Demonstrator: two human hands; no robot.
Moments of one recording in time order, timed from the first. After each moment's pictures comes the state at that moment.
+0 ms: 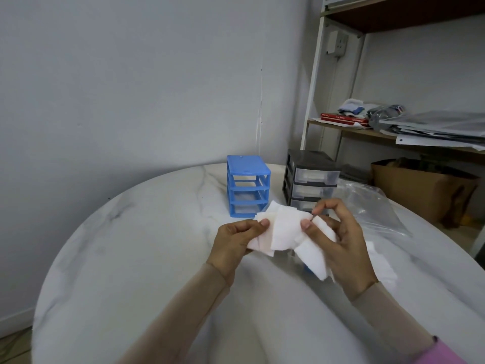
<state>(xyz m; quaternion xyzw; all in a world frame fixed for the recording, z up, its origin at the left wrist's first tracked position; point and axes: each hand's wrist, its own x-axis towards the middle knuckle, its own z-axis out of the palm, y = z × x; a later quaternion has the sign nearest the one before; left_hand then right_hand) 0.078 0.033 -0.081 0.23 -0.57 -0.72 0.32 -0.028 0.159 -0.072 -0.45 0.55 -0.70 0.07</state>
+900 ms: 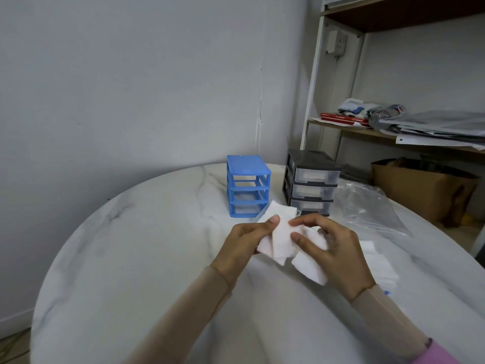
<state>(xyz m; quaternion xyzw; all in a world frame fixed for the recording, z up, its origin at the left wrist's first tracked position) 0.078 0.042 -0.075 0.17 -0.65 -0.69 0.27 -0.033 0.160 -0.079 -0.51 0.67 -0.54 -0.07</state>
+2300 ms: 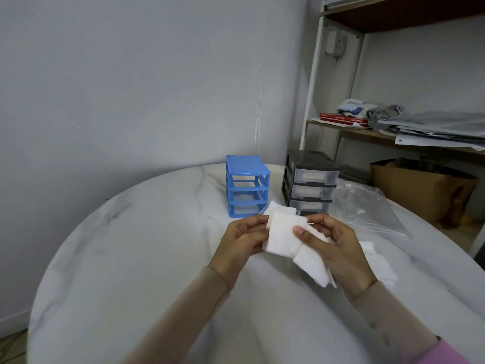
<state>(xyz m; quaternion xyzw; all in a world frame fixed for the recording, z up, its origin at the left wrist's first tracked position) 0.080 0.040 -0.076 0.15 -0.64 -0.69 0.29 -0.032 0.155 -0.076 -0.34 0.58 -0.72 0.17</state>
